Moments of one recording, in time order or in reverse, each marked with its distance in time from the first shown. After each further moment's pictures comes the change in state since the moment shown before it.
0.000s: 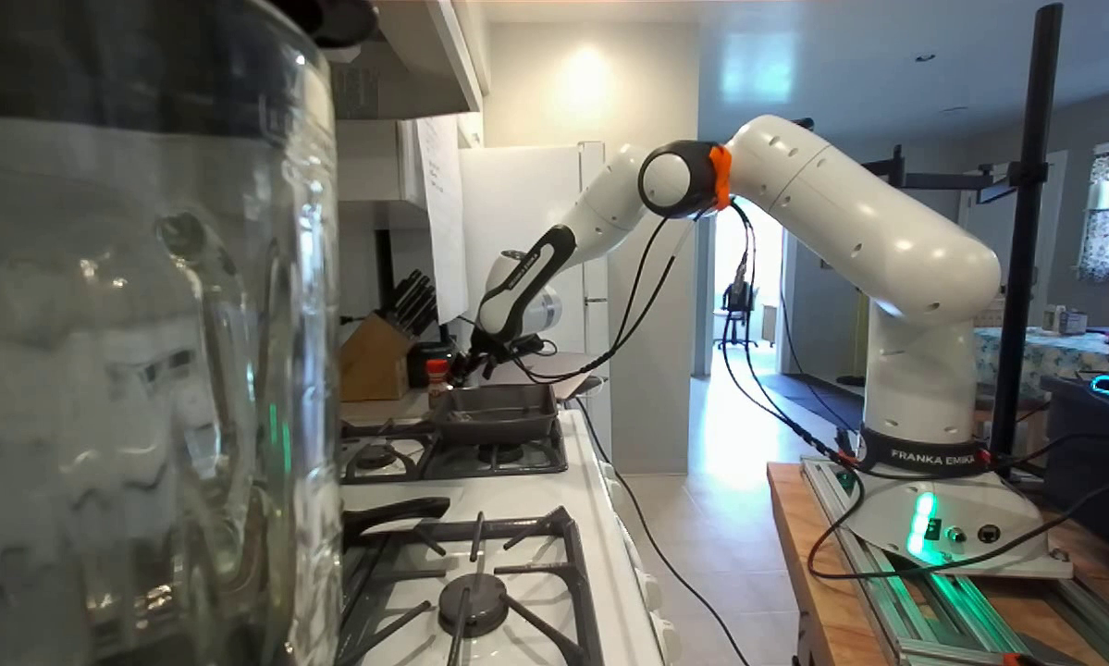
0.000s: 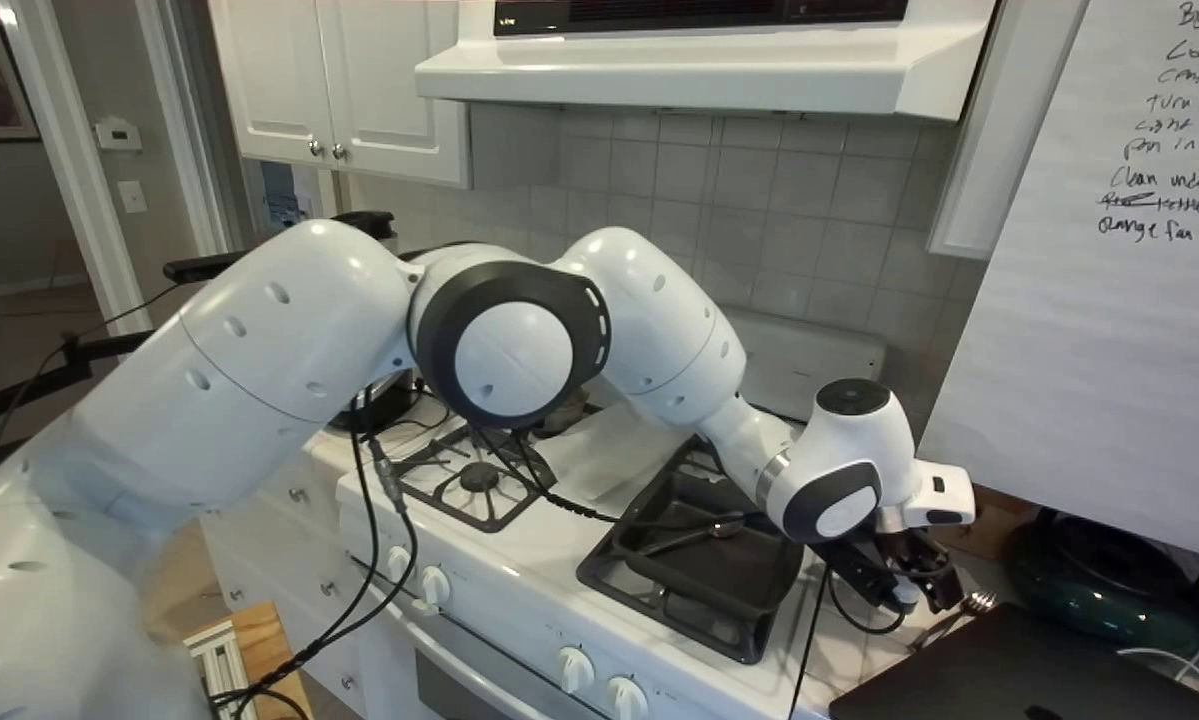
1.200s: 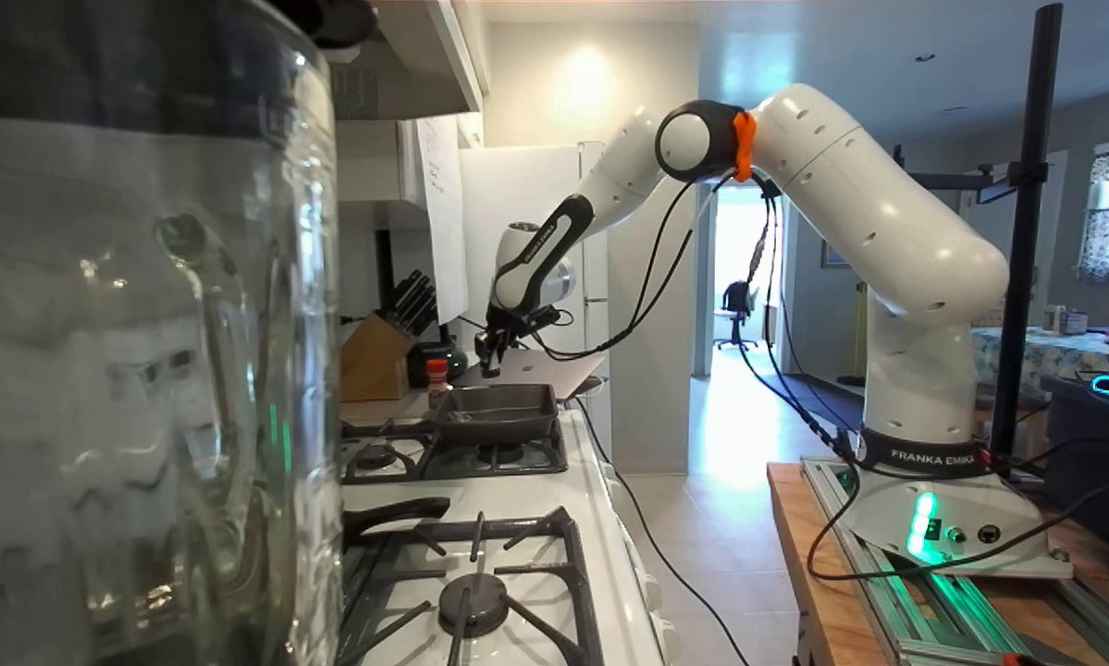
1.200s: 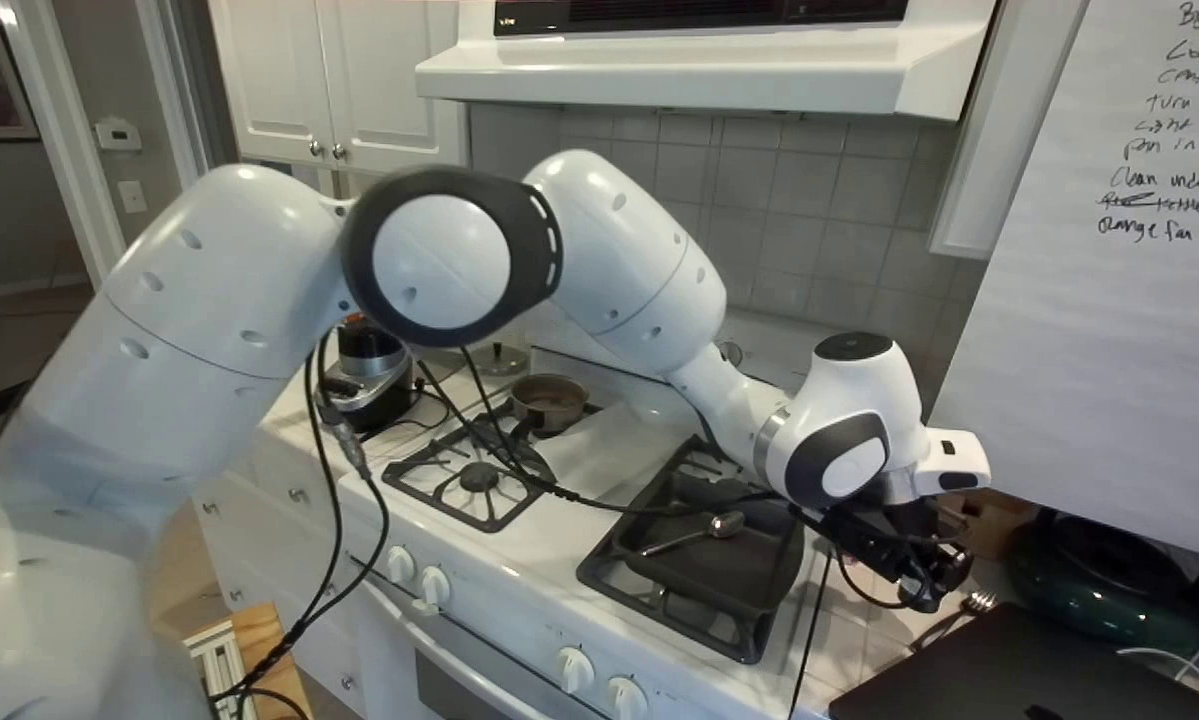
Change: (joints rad) arm 0.070 -0.187 -0.111 -0.167 -0.092 -0.086 -0.011
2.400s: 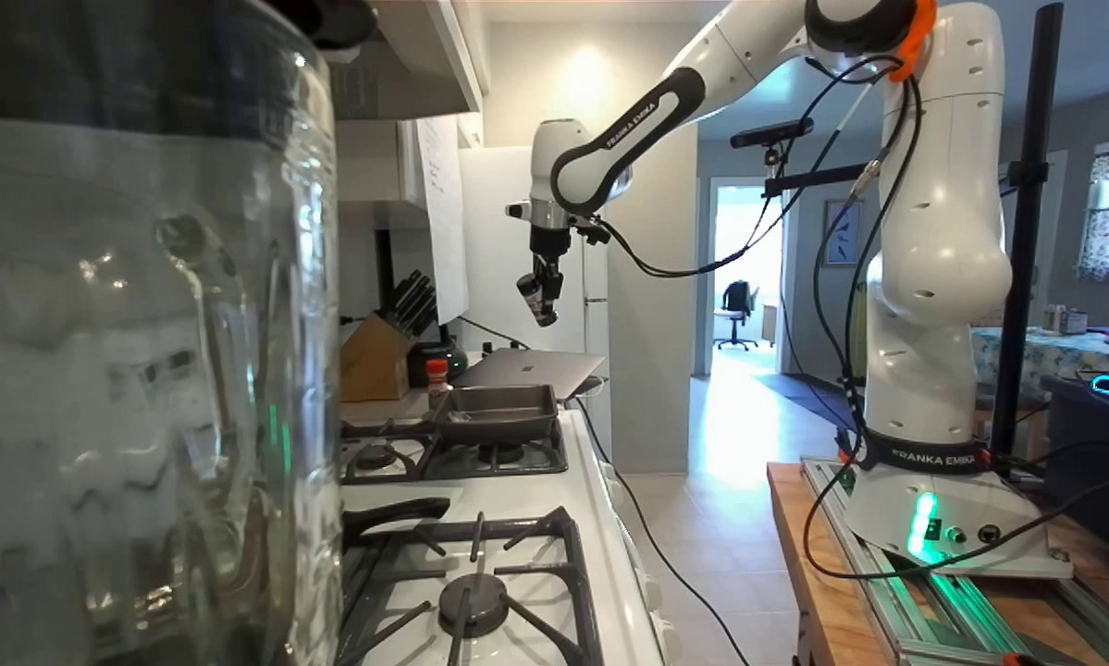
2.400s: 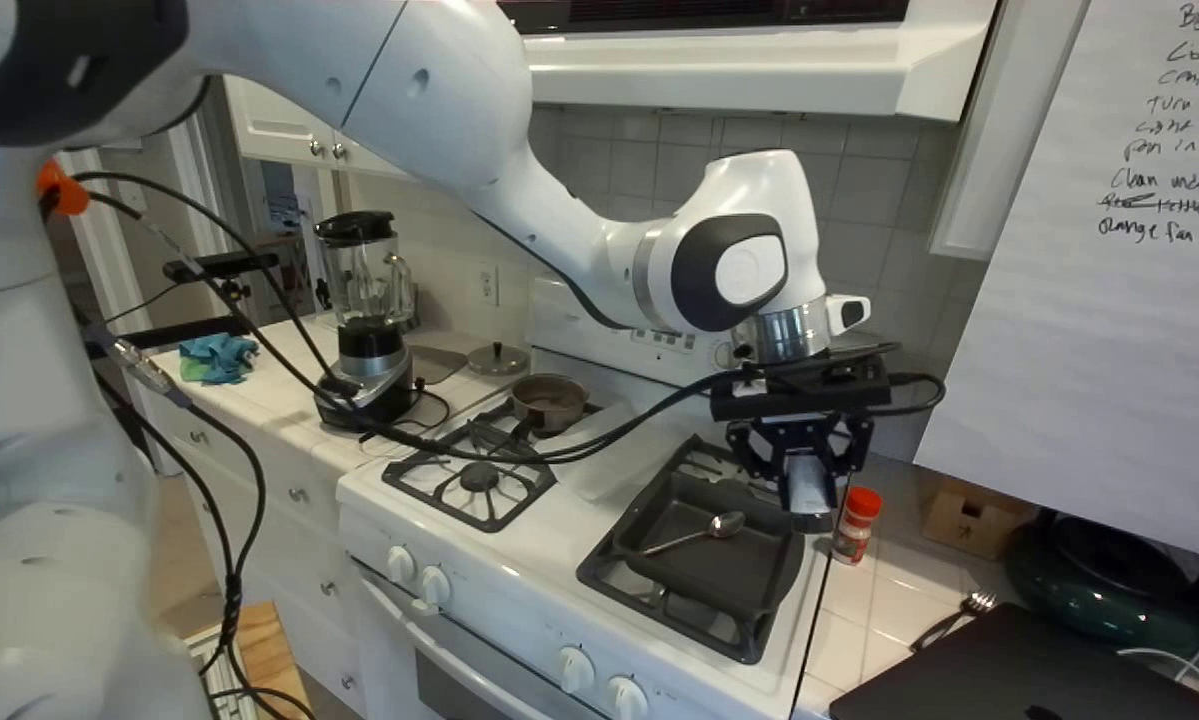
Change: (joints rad) arm 0.015 -0.647 0.097 -0.454 -0.295 -0.400 -0.645
